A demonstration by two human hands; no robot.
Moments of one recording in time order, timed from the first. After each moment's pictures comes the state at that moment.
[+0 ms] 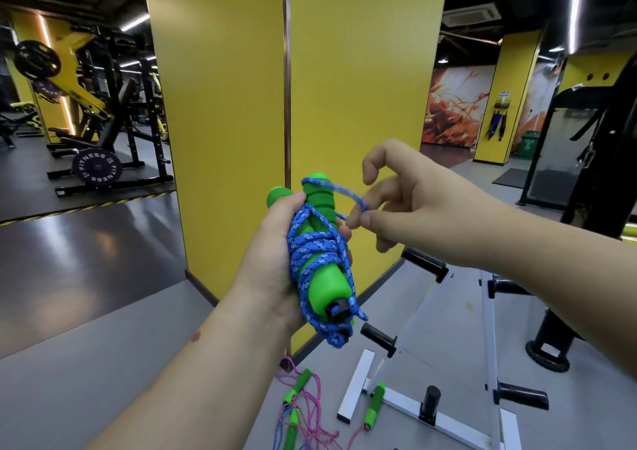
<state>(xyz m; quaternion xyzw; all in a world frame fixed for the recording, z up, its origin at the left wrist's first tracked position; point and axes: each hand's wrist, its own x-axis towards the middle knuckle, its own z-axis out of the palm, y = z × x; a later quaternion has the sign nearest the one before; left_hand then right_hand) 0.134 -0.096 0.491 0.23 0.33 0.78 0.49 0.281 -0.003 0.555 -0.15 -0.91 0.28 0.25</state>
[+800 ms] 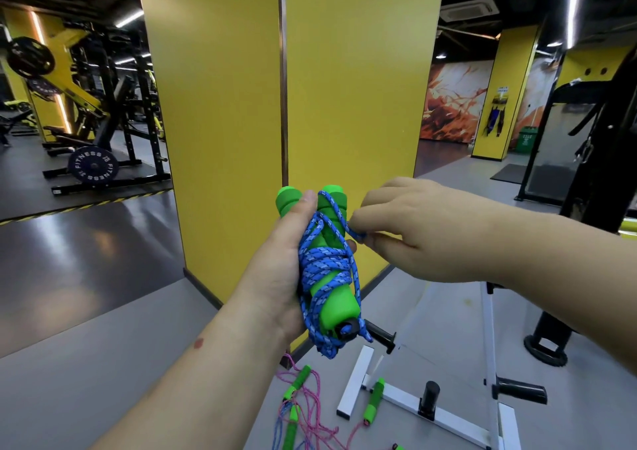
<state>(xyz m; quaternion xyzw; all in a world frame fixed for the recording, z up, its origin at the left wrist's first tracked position) 0.137 -0.089 0.475 0.28 0.36 0.76 0.47 0.280 0.016 0.541 -0.09 -0.98 -0.15 0.12</state>
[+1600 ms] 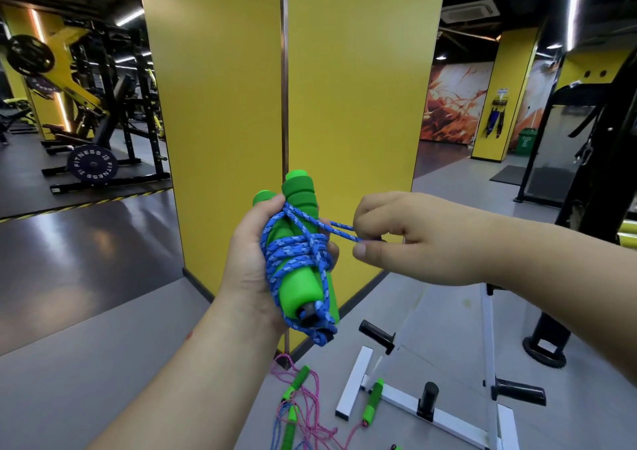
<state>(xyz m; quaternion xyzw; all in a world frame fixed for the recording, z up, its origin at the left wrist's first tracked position) 0.116 -0.090 0.477 0.22 0.25 0.80 0.50 0.277 0.021 0.537 -0.07 -0.99 0.05 0.13</state>
